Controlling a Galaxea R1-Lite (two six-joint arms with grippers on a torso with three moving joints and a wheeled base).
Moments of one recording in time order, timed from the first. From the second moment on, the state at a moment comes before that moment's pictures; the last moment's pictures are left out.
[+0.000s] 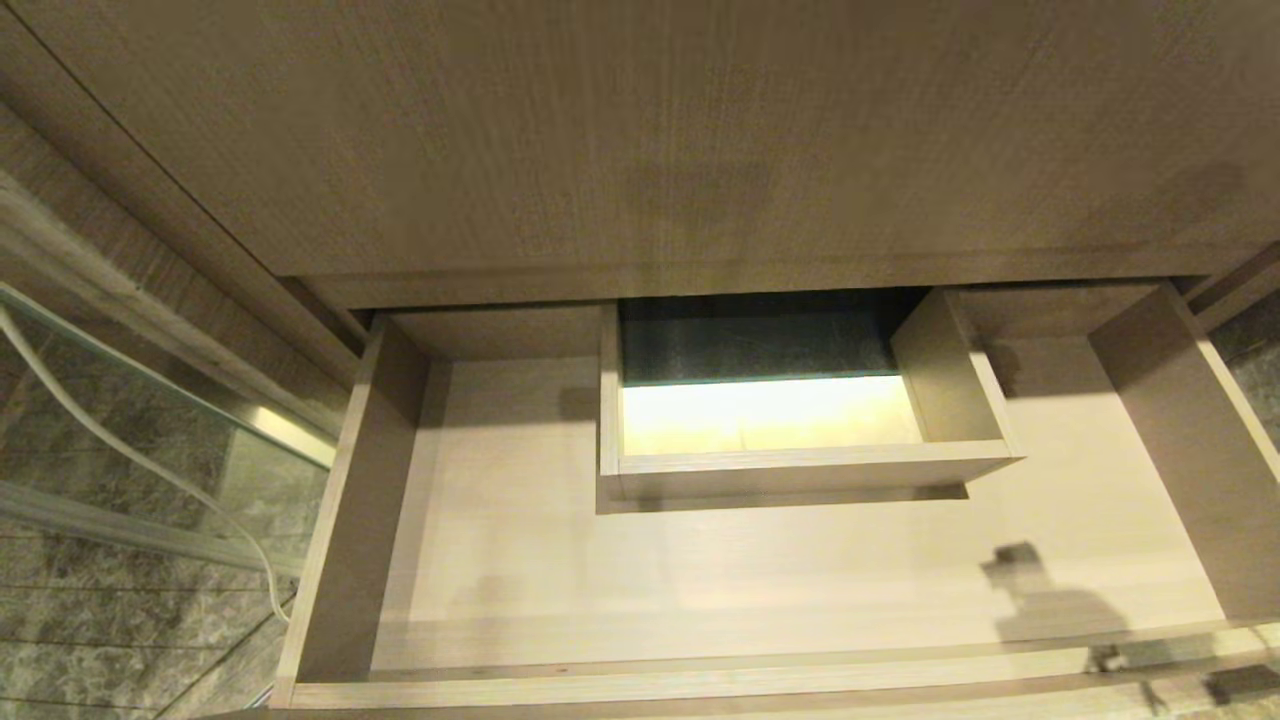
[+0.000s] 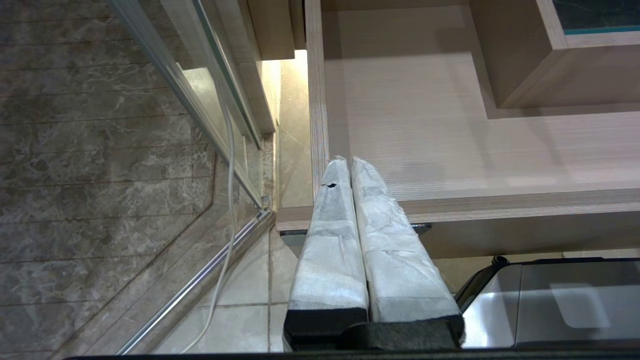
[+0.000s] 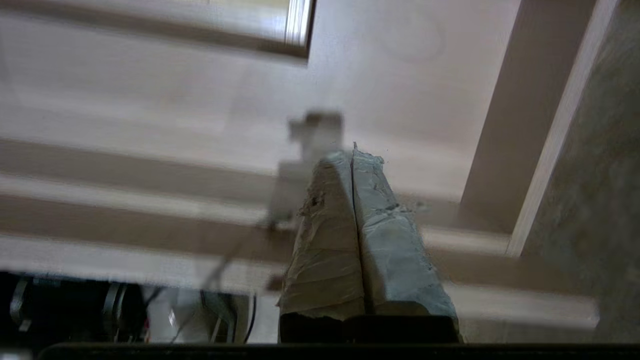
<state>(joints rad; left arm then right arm) 0.00 0.00 0.00 0.00 0.00 -0.01 -0.34 1.10 -1.01 0.52 0.29 -0.41</state>
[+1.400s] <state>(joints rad) 0.00 0.00 0.00 0.00 0.00 -0.01 -0.34 1.60 -1.06 1.03 -0.34 -0.65</state>
